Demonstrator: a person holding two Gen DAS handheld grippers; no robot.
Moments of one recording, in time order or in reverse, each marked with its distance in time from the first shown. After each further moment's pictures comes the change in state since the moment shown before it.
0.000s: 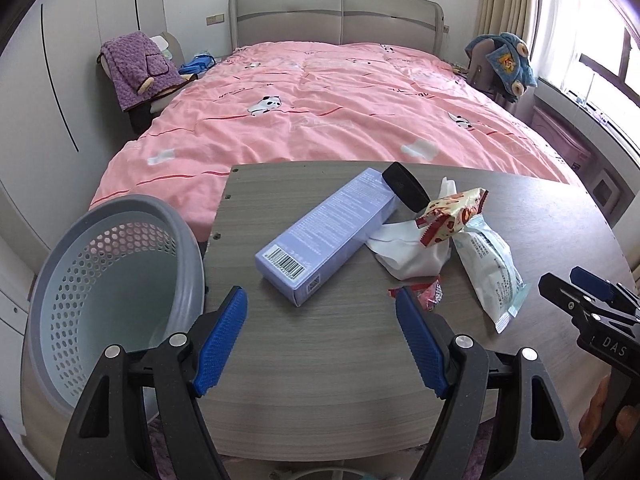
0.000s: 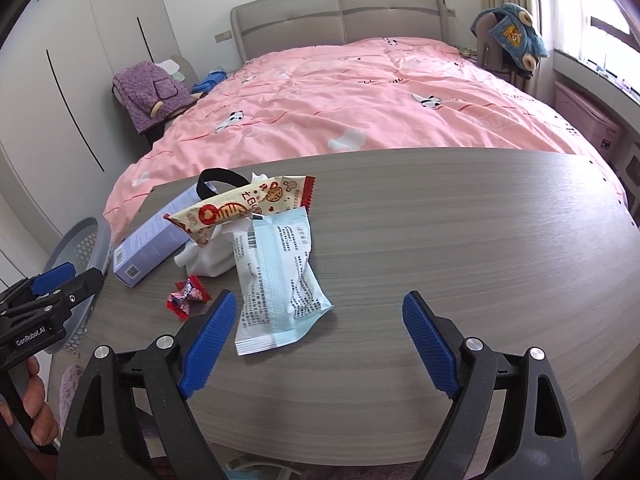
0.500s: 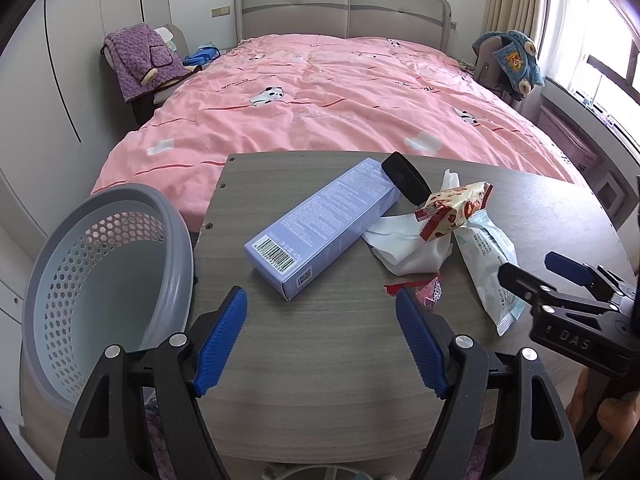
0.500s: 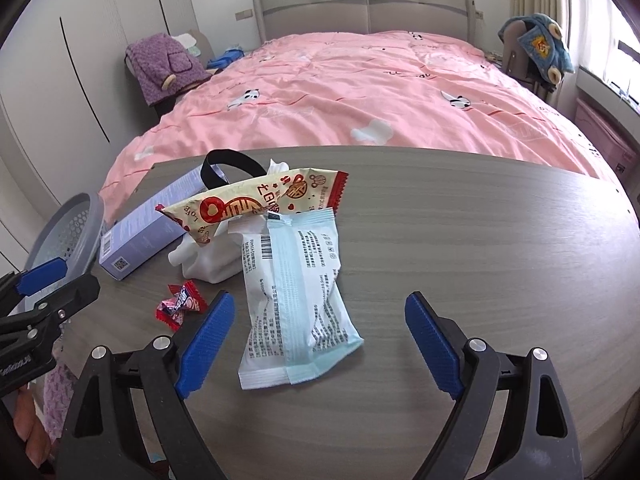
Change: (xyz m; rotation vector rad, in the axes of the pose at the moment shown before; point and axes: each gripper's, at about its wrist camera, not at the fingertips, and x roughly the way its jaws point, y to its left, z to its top) left arm 0.008 -0.004 -0.002 -0.024 0.023 0.012; right arm 0.040 0.020 0.013 -0.095 0.054 0.002
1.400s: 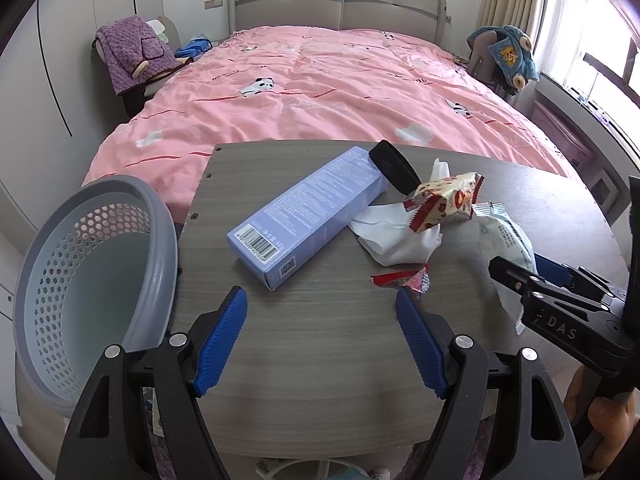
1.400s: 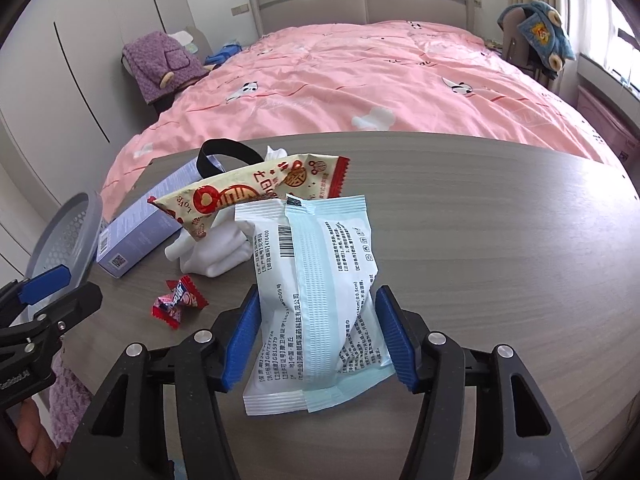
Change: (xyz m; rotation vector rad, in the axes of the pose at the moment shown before) left arm 0.005 -0.007 -0.002 0.007 0.035 -0.038; right arm -0.005 -0.010 -0.011 0.051 0.017 0.029
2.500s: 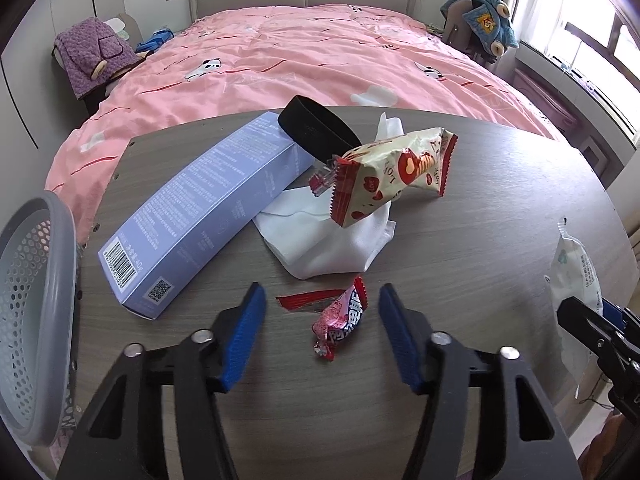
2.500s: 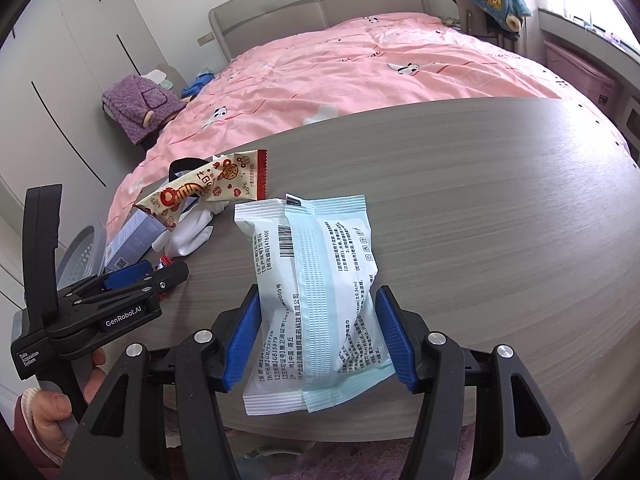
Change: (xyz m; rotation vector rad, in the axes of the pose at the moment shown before) left arm 0.061 -0.058 0.005 0.081 0.076 -0.057; right arm -0.037 -0.057 -0.036 0.164 -0.034 0.027
